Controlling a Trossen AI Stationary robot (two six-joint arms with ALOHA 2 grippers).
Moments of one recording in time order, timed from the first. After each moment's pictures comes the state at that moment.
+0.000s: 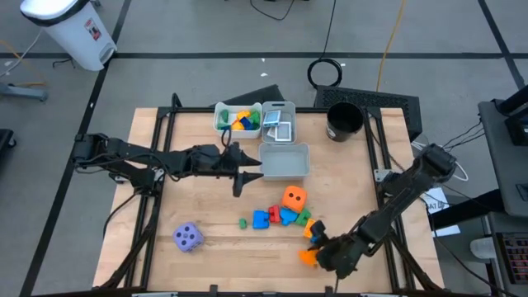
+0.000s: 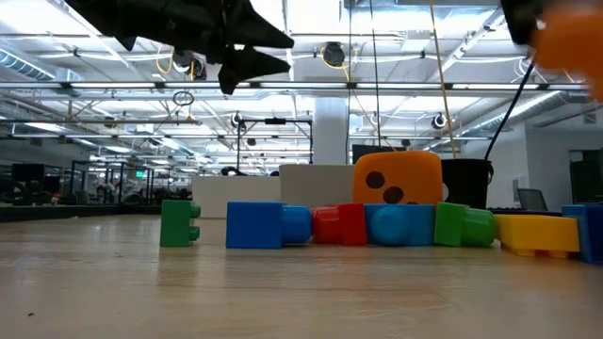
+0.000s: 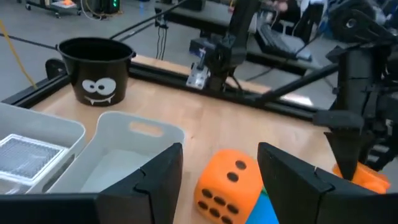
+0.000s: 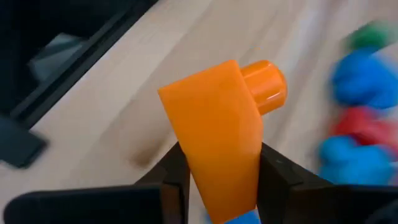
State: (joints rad) left arm 0.01 1.34 0.71 0.43 -0.03 -0.23; right arm 0.80 1.59 0.95 -0.26 0.33 0.07
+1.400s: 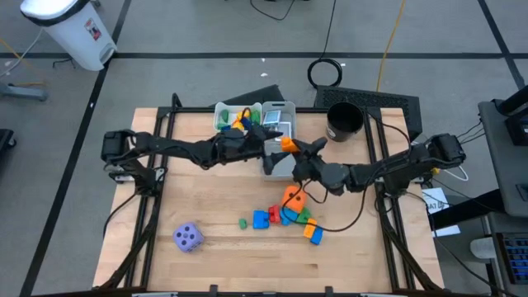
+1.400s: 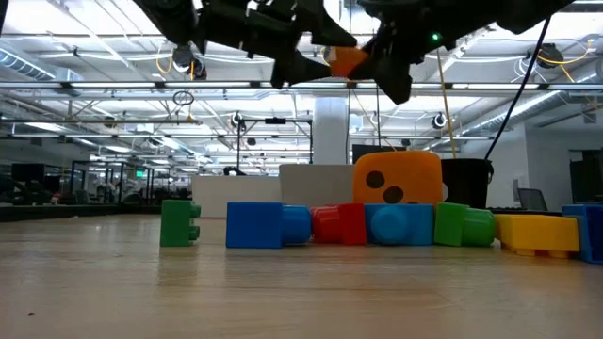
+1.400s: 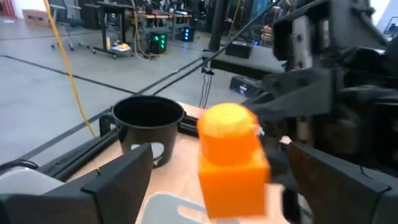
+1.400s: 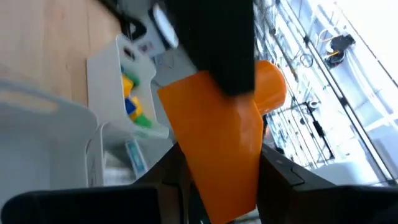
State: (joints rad) left arm 0.13 1.64 1.03 0.54 -0.13 -0.16; right arm 0.17 1.41 0.73 0.58 1.00 -0.98
